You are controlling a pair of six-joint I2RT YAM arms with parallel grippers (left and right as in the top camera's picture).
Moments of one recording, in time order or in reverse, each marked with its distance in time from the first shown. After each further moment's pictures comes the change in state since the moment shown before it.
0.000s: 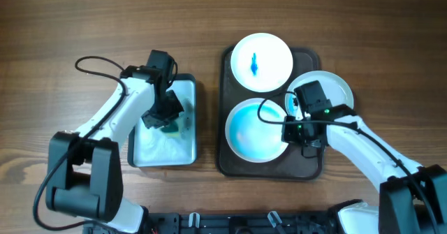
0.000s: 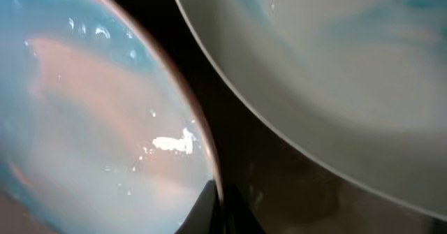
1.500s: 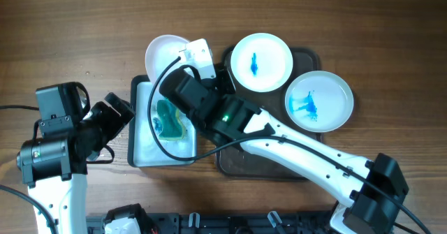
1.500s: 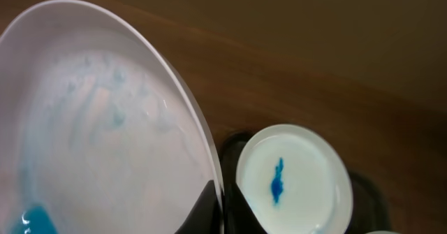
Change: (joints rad) left arm 0.415 -0.708 0.000 -0.226 0.112 0.053; right arm 0.709 0.262 0.765 0.146 0.970 -0.193
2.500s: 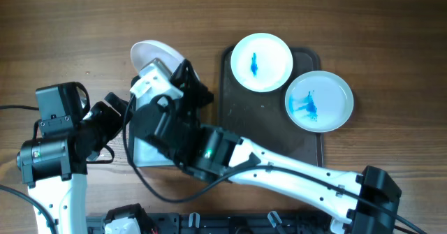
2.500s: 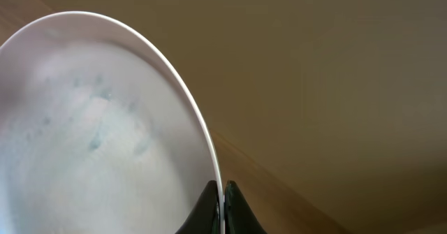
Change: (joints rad) left arm 0.001 0.000 0.000 0.000 0.000 0.000; right arm 0.196 0.000 0.000 0.284 0.352 -0.555
